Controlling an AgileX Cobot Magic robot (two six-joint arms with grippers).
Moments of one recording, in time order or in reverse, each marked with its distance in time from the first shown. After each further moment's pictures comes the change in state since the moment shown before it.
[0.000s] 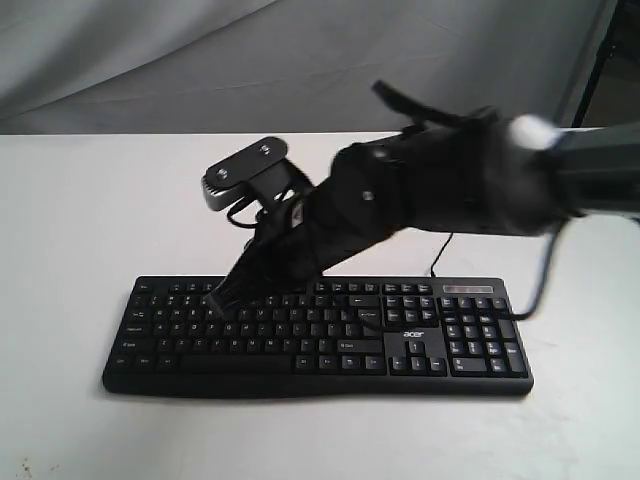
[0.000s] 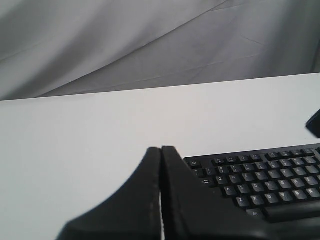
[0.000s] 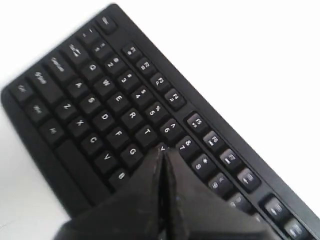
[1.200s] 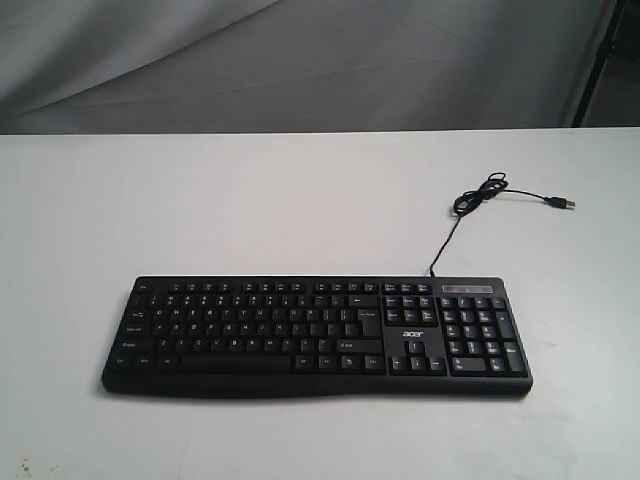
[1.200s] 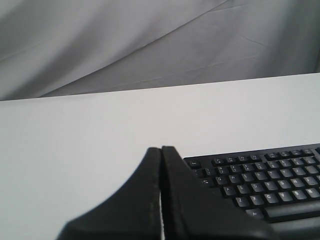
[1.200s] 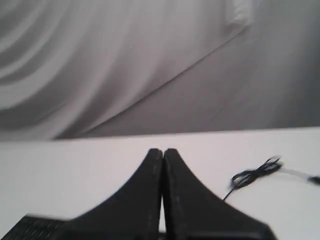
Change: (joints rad) left arm 0.000 0.000 0.000 0.000 0.000 0.000; right arm -0.372 -1.529 1.135 0.220 -0.553 0.007
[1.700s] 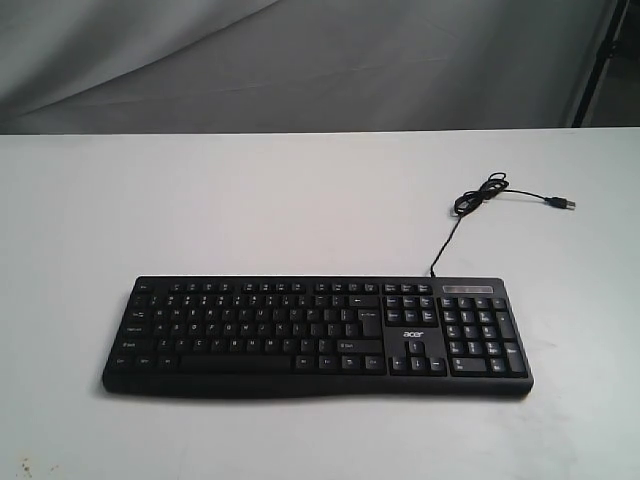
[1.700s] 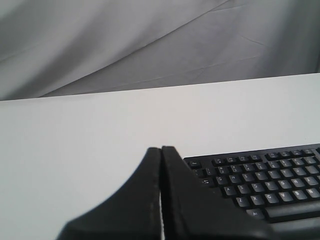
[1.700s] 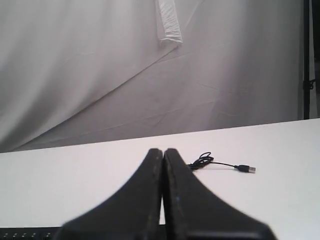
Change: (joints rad) left arm 0.000 0.000 0.000 0.000 0.000 0.000; right arm -0.302 -0.207 0.010 -0.035 0.264 0.000
